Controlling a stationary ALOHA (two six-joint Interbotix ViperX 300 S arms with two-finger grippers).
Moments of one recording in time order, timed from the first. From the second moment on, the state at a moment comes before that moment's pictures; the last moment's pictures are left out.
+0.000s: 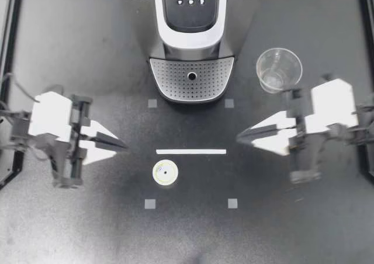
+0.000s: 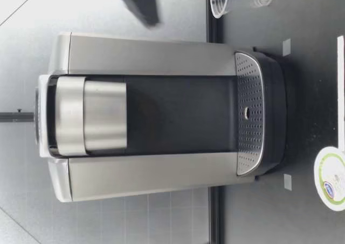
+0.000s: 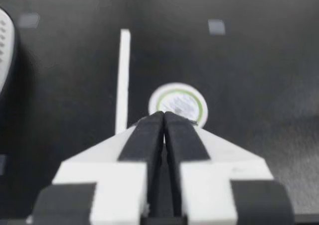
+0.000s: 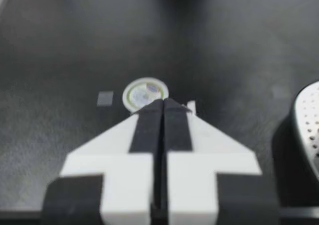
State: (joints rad) left arm -0.08 -0.37 1.10 0.00 -0.20 -0.10; right arm 0.04 -0.30 1.05 0.00 -0.42 0.04
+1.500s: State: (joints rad) left arm -0.10 0.02 0.87 0.00 -0.08 0.00; right arm 0.08 0.14 0.76 0.00 -0.28 0.03
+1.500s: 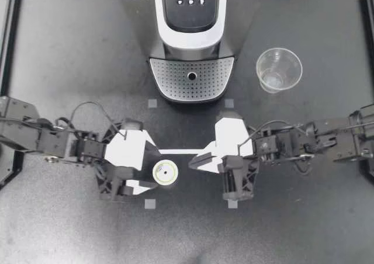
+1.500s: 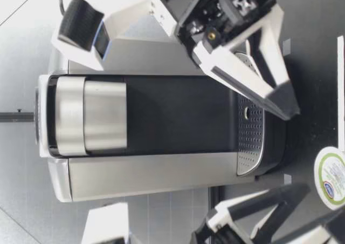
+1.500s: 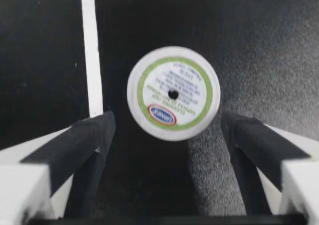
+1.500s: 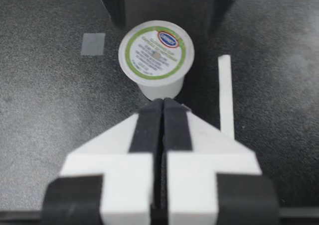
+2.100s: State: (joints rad) left arm -0.12 0.07 0.84 0.00 -0.08 0.00; right arm 0.10 0.21 0.70 0.00 -0.28 0.03
